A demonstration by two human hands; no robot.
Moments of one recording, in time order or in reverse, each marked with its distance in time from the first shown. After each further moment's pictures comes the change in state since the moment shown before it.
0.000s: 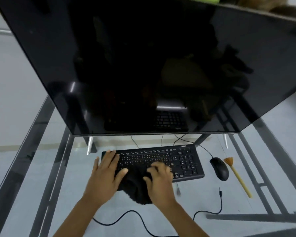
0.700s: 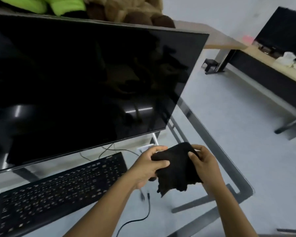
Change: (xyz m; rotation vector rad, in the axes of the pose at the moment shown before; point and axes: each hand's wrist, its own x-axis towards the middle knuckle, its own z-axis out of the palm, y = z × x) left_hand 0.096 0.369 0.060 -1.290 -0.705 -0.191; right_hand -0.040 0.243 -0.286 0.587 0.346 0.540
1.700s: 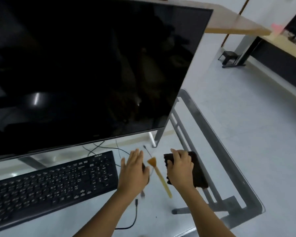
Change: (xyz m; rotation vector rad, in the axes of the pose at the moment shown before) left_hand 0.072 -0.082 0.002 1.302 0.486 0.148; right_hand 0.074 0.092 0.058 -0.669 0.028 -0.252
